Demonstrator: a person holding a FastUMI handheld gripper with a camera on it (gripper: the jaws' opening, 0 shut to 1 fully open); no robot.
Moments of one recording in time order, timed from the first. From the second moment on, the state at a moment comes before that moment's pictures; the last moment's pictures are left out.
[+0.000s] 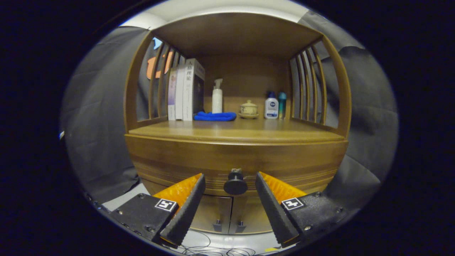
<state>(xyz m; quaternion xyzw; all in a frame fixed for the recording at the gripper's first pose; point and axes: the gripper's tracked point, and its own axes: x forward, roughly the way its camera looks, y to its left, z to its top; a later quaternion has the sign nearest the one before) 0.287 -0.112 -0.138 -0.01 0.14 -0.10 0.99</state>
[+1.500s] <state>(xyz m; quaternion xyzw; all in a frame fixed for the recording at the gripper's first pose) 0.290 -0.127 -0.165 0.03 0.18 -0.12 0.98</state>
